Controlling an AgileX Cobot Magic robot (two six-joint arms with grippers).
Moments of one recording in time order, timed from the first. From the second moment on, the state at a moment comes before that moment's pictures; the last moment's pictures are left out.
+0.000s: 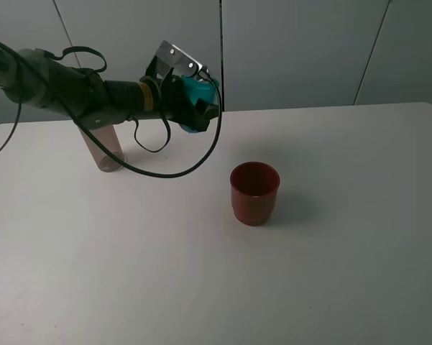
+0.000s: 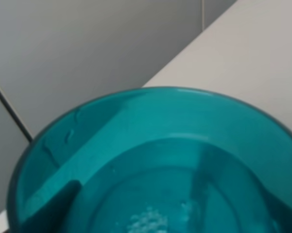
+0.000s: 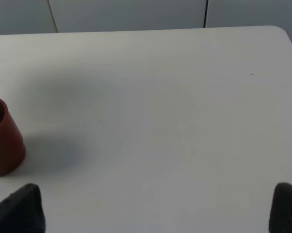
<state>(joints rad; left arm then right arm) -0.42 2.11 -1.24 0.82 -0.49 -0.48 0.03 0.00 -0.50 -0.01 1.10 0.04</state>
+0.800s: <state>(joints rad) -0.43 2.04 -1.24 1.53 -0.61 -0.79 0.03 0.00 -0.50 -0.01 1.10 0.04</state>
